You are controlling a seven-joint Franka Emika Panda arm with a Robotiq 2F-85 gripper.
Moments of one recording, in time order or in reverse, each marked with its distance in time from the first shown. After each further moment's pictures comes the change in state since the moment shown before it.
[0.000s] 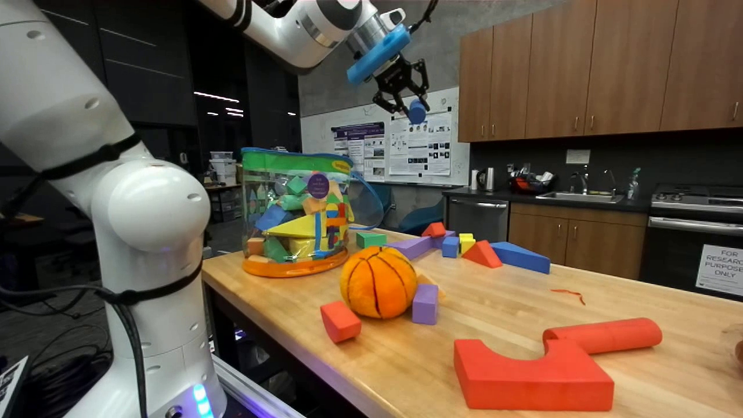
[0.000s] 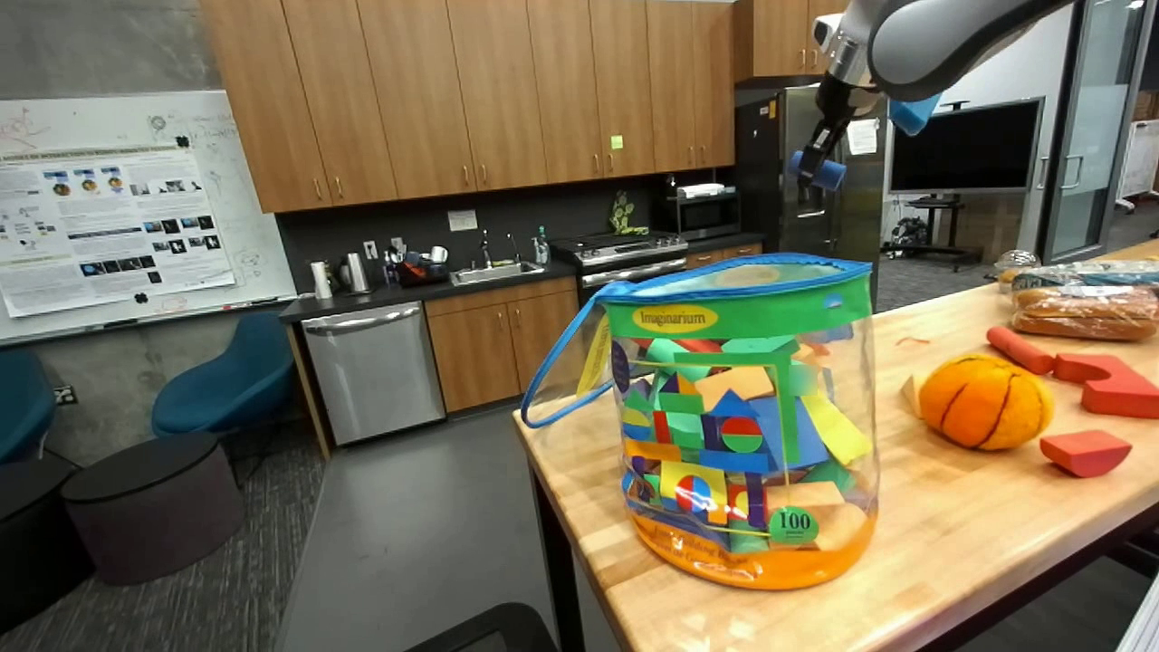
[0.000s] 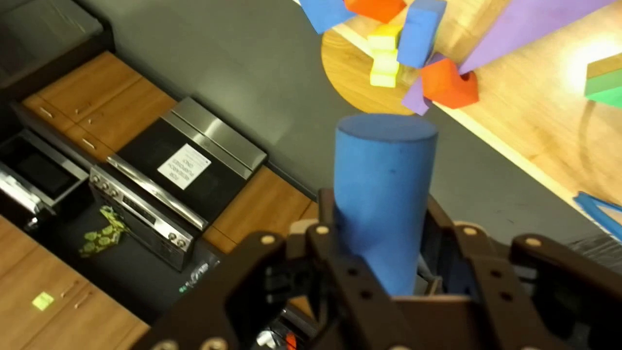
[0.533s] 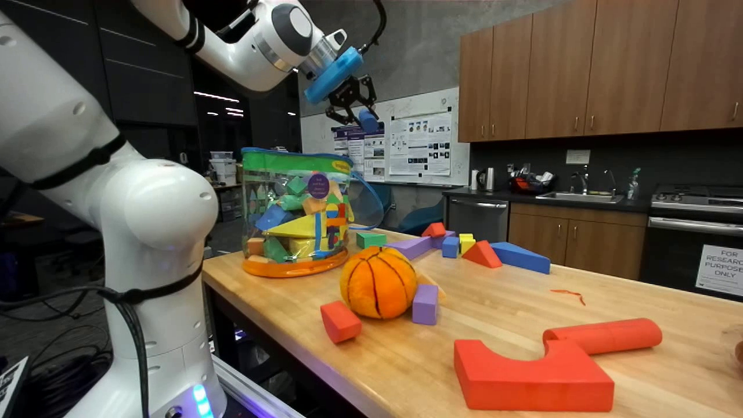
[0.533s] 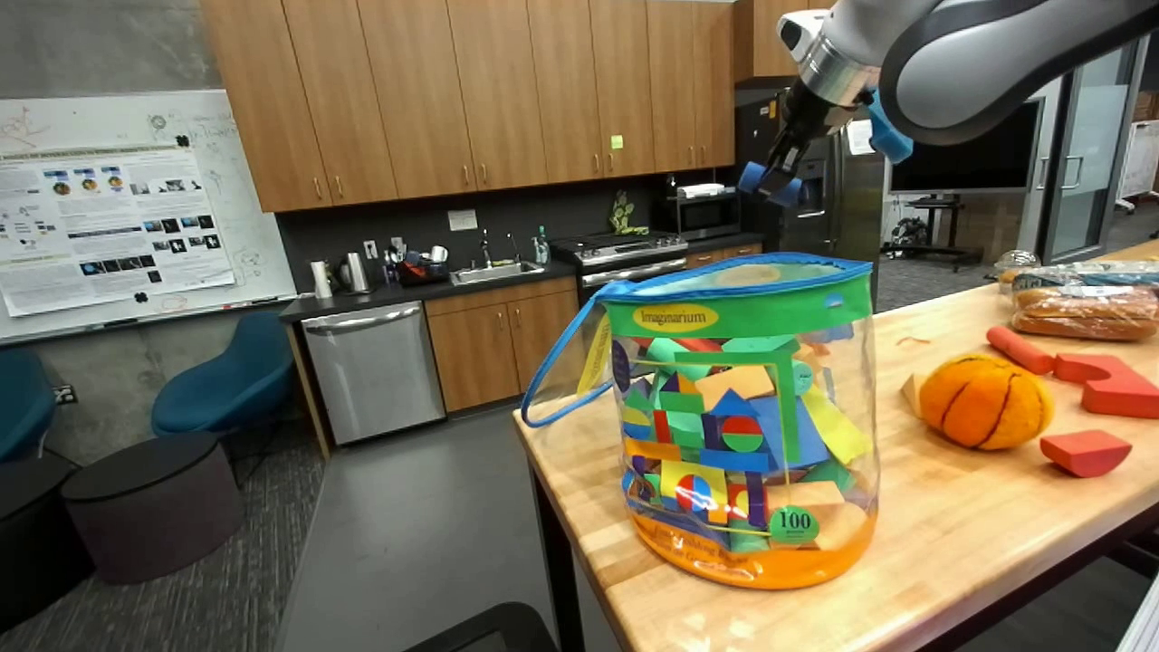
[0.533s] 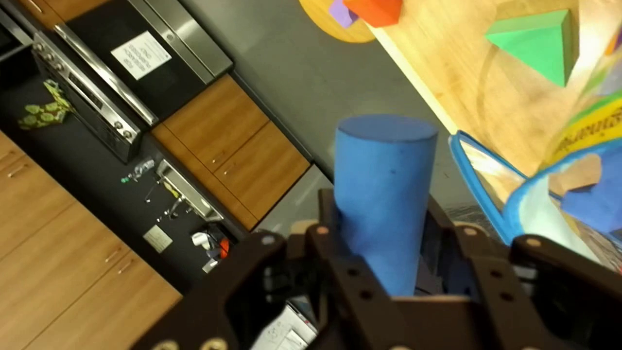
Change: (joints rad) arm 0.112 -0.140 0.104 -0.194 -0.039 0.166 0.005
